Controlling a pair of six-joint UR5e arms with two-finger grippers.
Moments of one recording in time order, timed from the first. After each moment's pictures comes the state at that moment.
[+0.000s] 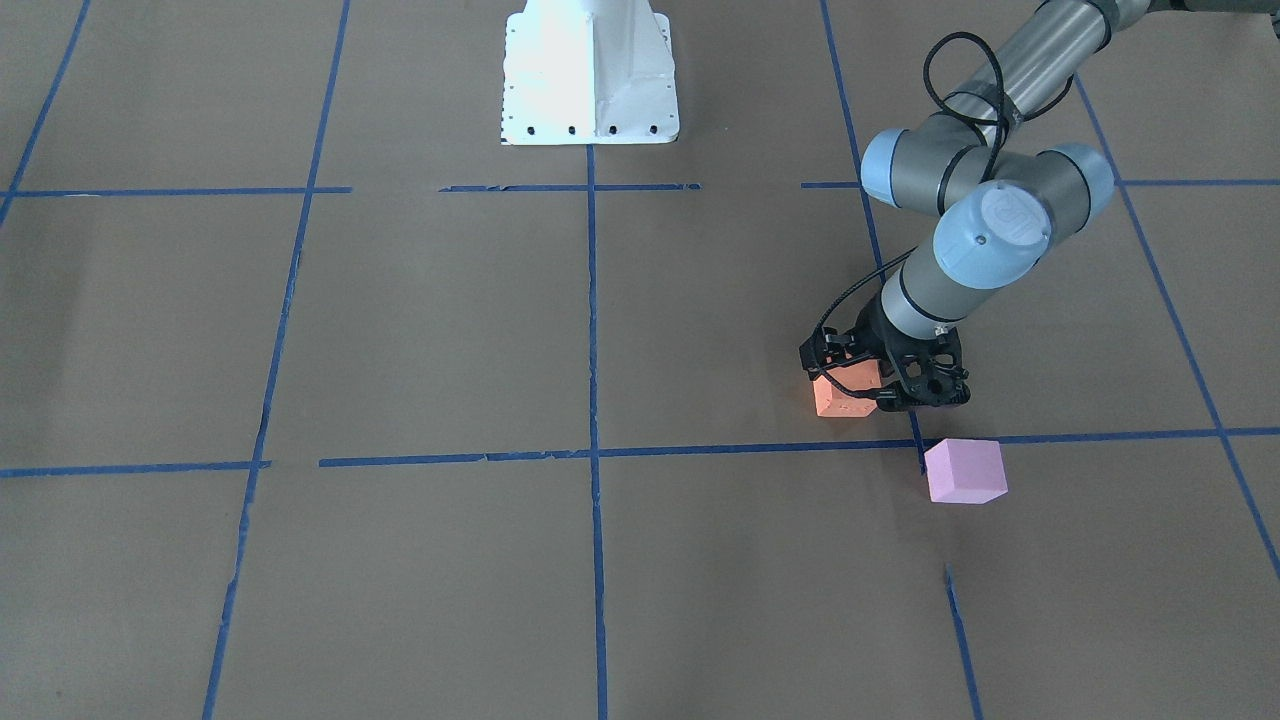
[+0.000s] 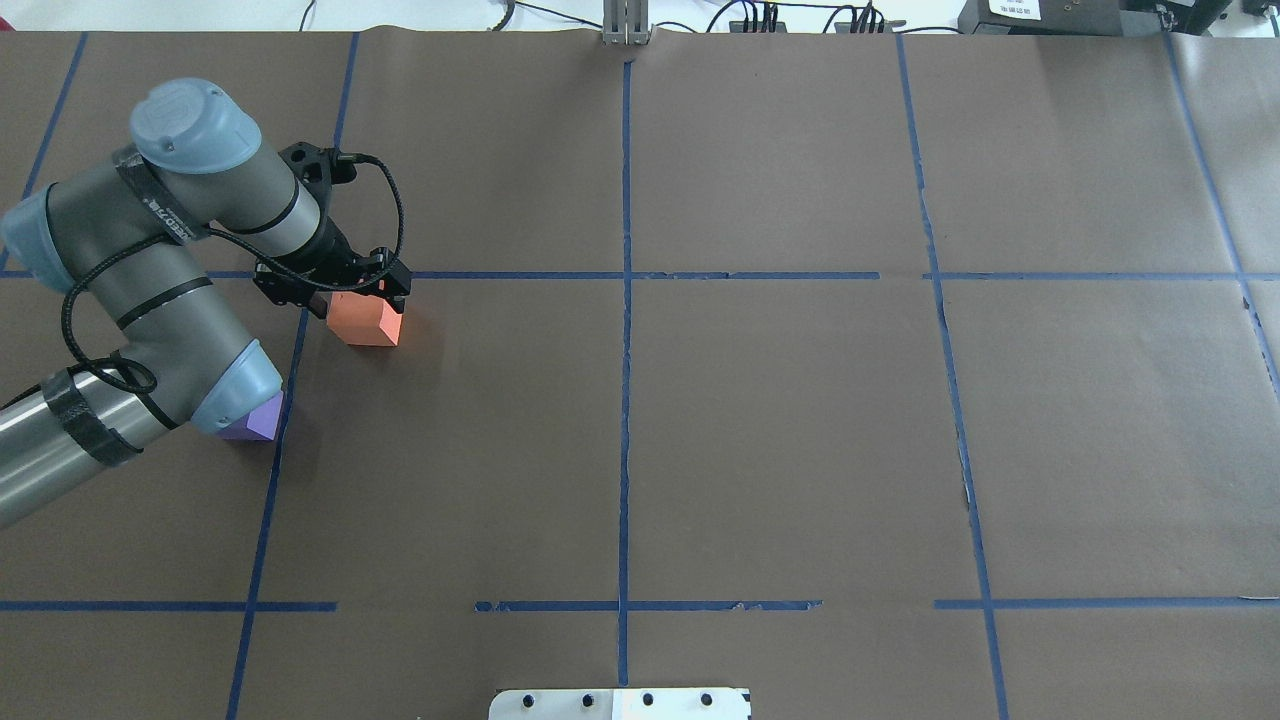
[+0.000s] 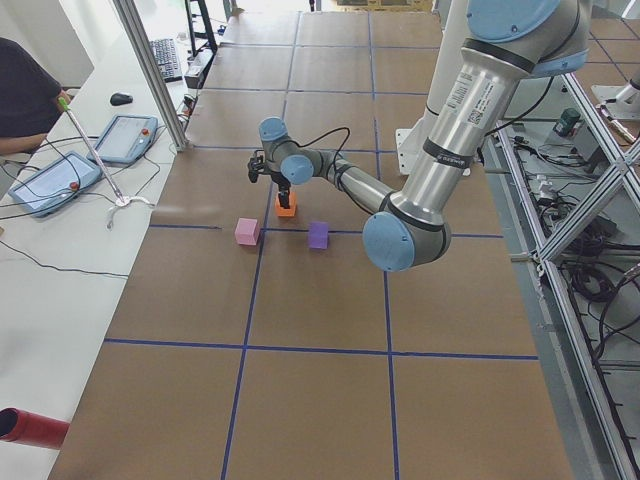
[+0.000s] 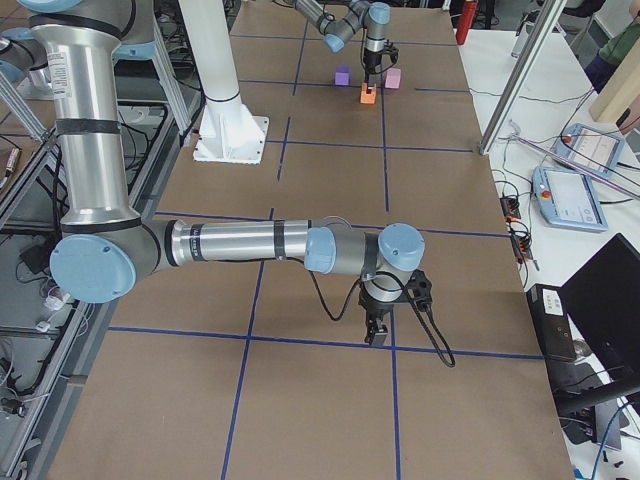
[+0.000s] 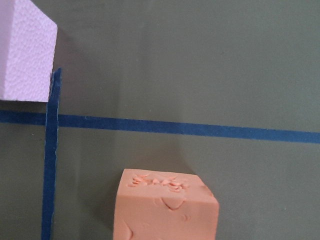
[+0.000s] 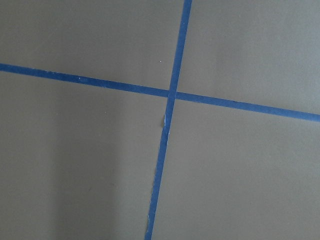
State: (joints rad) left arm -0.81 -2.04 -1.52 -1.82 -2.18 -0.99; right arm 1.52 -1.51 1.59 -1.72 2.29 -0.16
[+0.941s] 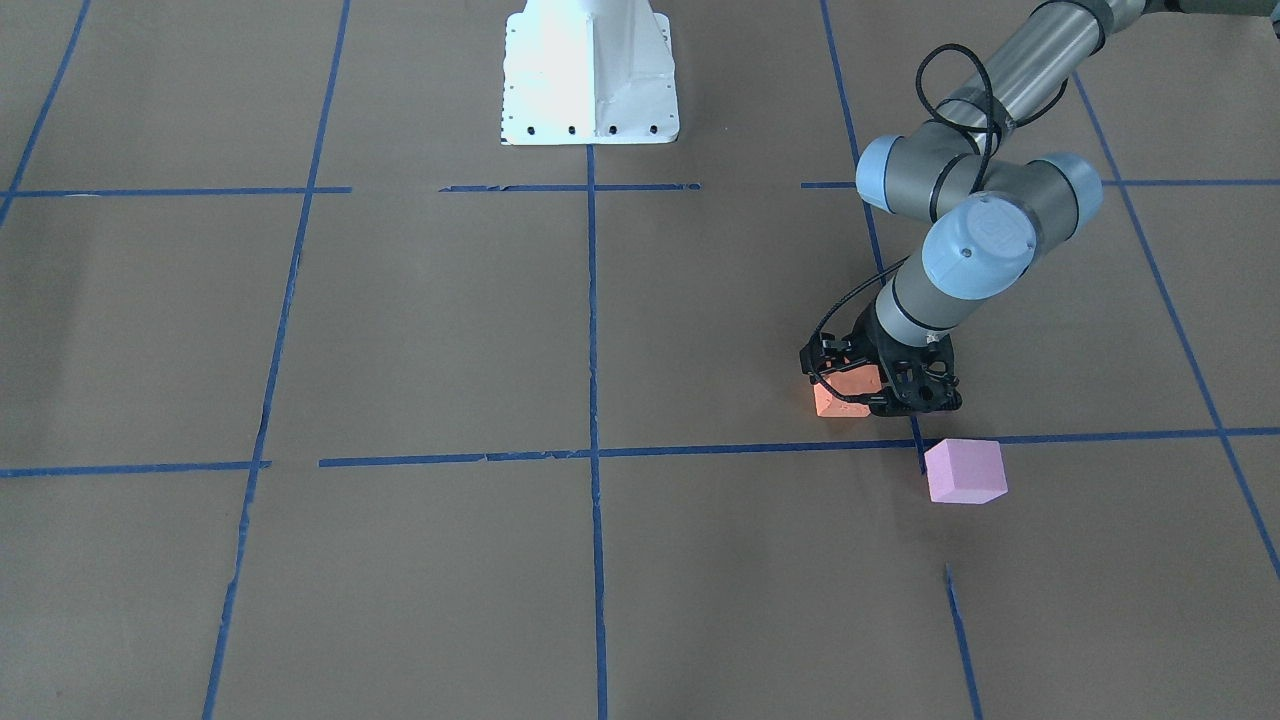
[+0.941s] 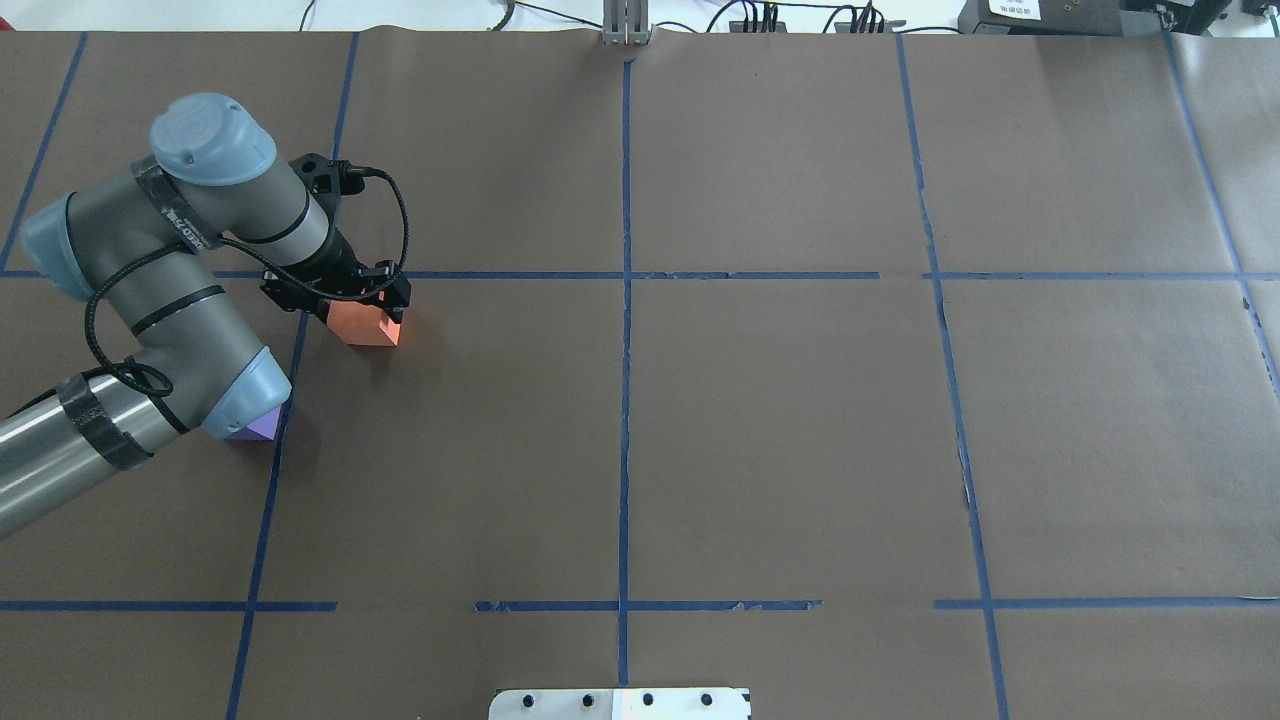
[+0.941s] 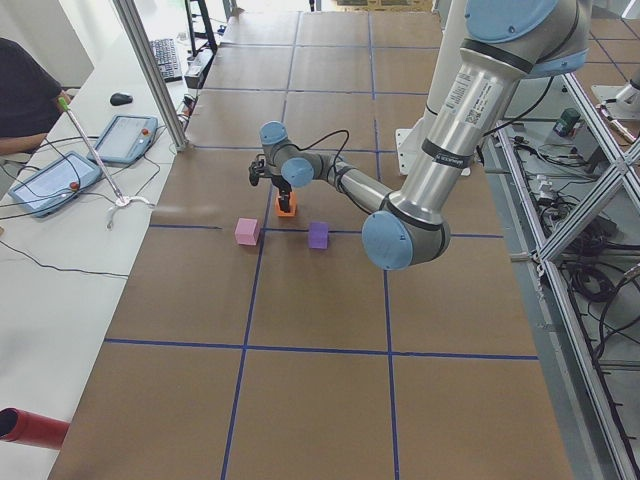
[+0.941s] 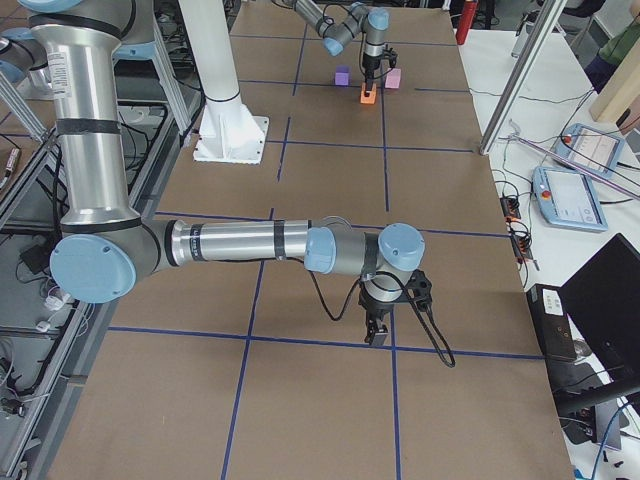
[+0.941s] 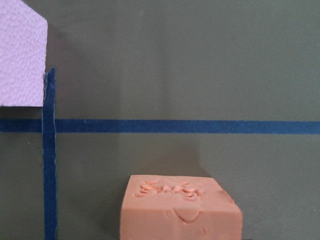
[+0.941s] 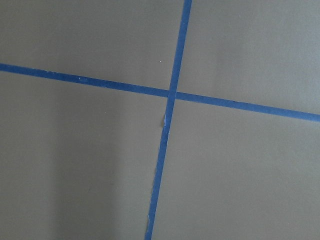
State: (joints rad) left arm -0.80 -2.05 -1.49 -1.82 -2.17 -0.97; right arm 1.52 -1.51 1.59 -1.72 2.29 -0.16
